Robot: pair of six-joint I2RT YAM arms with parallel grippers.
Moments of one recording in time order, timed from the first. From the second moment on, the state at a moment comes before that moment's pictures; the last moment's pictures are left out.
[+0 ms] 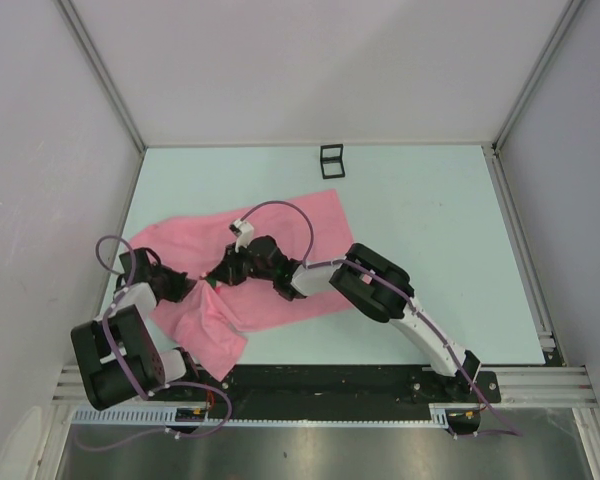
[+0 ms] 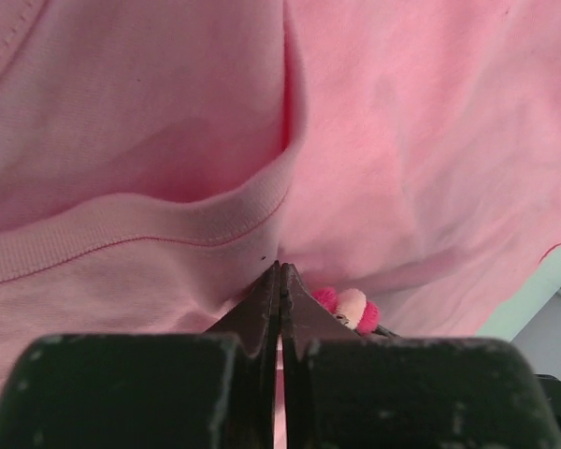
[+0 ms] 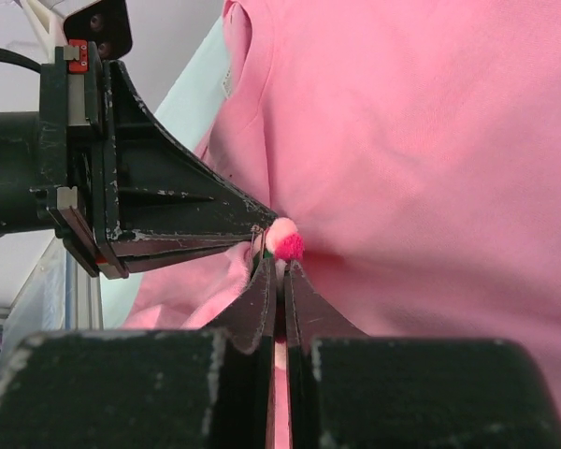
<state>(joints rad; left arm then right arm) 0.41 1.25 0.44 -0.18 0.31 -0.86 1.03 2.42 1.54 0.70 -0.24 0.69</state>
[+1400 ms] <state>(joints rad) 0.42 1.20 0.37 -0.16 0.35 -0.78 0.97 2.53 1.95 0.17 -0.60 0.61</state>
